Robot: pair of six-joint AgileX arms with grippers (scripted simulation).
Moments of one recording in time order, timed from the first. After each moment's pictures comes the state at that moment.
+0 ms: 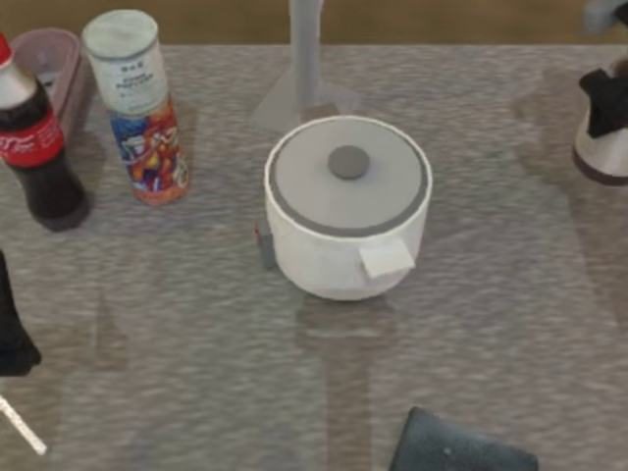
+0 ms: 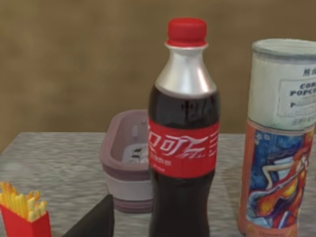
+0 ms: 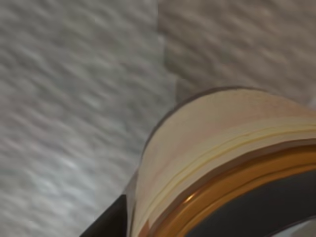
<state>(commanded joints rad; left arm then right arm) 0.00 0.00 0.00 0.00 0.00 0.00 -0.01 2.29 2.11 -1.21 -0.11 -0.56</state>
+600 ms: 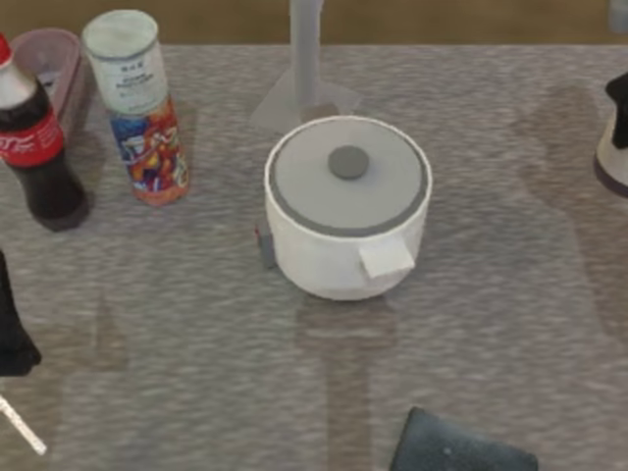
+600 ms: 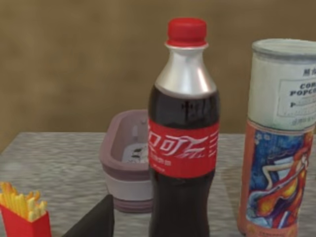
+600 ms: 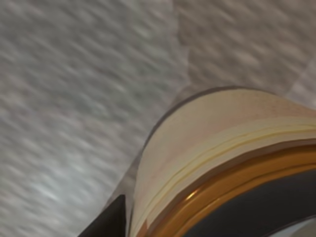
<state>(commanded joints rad) 0.00 0.00 0.00 0.00 0.00 0.00 -0.01 2.06 1.89 -1.23 -0.11 -0.56</state>
